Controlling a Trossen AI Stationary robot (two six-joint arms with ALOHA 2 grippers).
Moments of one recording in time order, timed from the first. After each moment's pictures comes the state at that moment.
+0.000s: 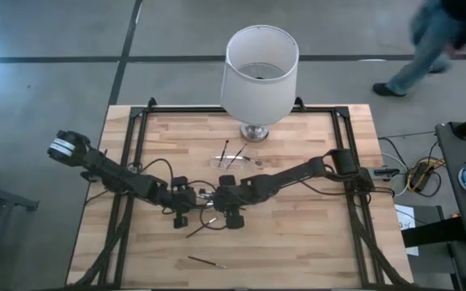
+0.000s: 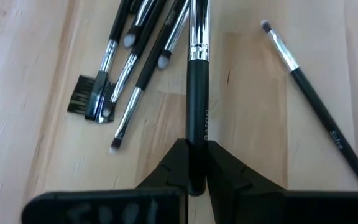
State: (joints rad) left arm -0.36 1.34 0.47 -0.08 -0.18 -0.44; right arm 0.17 2.16 1.54 -0.31 0.07 -0.03
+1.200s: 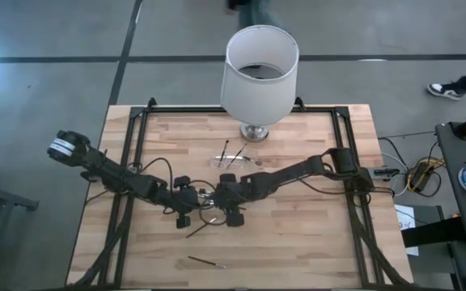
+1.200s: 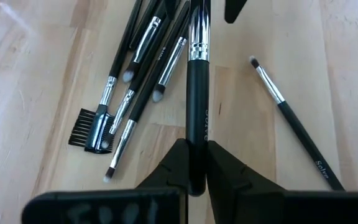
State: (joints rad) left arm -0.36 1.34 0.47 -0.01 -0.21 -0.43; right arm 0.15 2.16 1.53 -0.31 0.03 -0.02
